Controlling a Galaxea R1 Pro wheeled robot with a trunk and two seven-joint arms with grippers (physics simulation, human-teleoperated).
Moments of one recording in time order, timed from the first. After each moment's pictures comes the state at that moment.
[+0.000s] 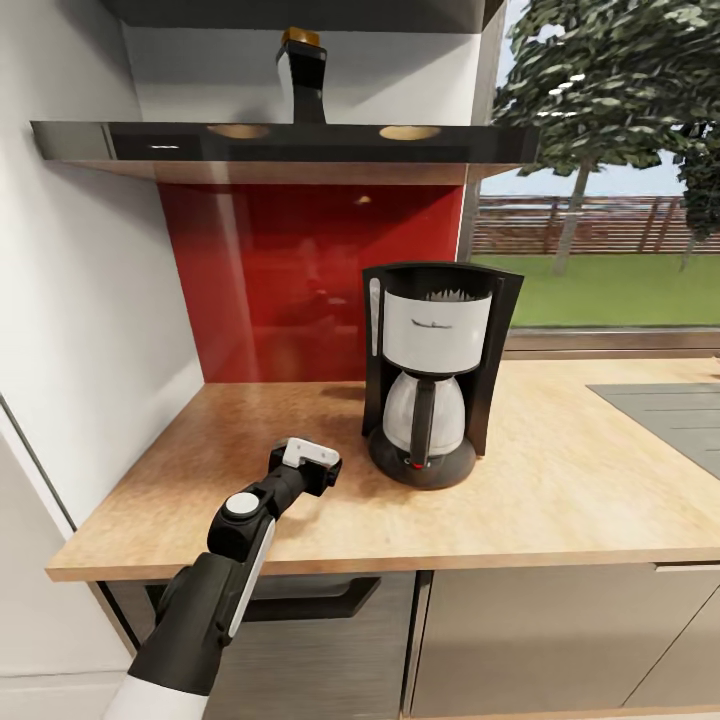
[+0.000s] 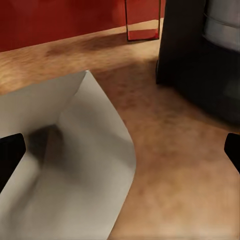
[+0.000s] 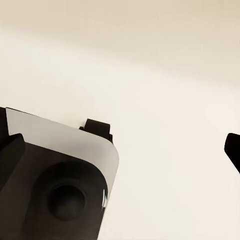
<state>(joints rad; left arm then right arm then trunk) -0.49 -0.14 -0.18 -1.44 -0.21 0.55 -0.19 -0.09 -0.06 0.01 -0.12 0.26 -0.20 0.00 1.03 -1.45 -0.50</state>
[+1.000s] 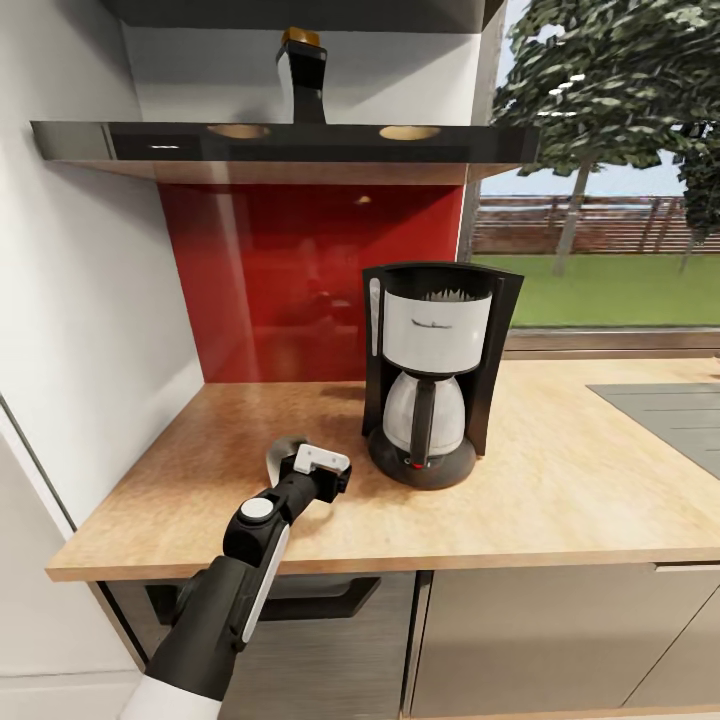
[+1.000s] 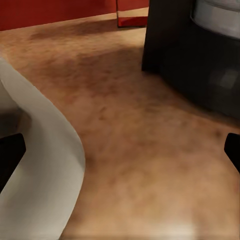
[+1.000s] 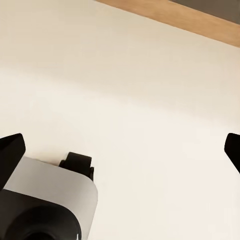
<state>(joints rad) -0.48 -0.17 -0.20 -1.39 -0.18 0.55 -0.14 -0.12 -0.08 0.01 -0.16 0.27 -0.23 0.00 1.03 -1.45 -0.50</state>
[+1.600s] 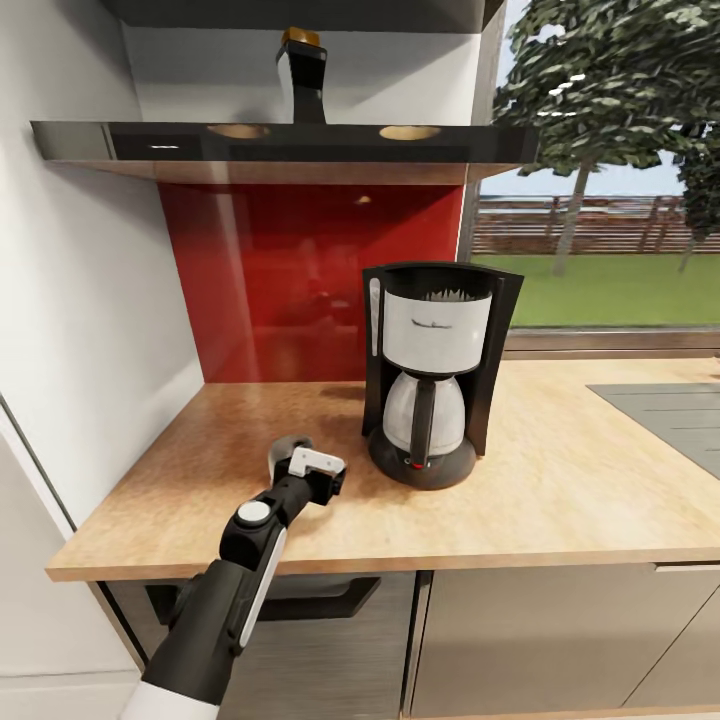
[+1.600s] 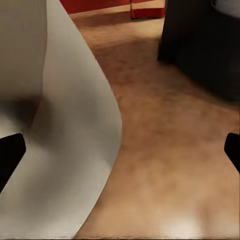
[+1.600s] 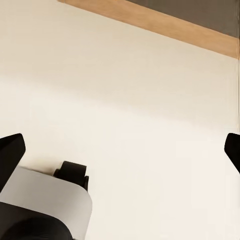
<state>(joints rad) -0.47 -0.17 -0.18 -1.39 -0.20 0.55 -0.12 -0.13 -0.09 0.02 -0.17 0.27 -0.25 0.00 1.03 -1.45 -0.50</state>
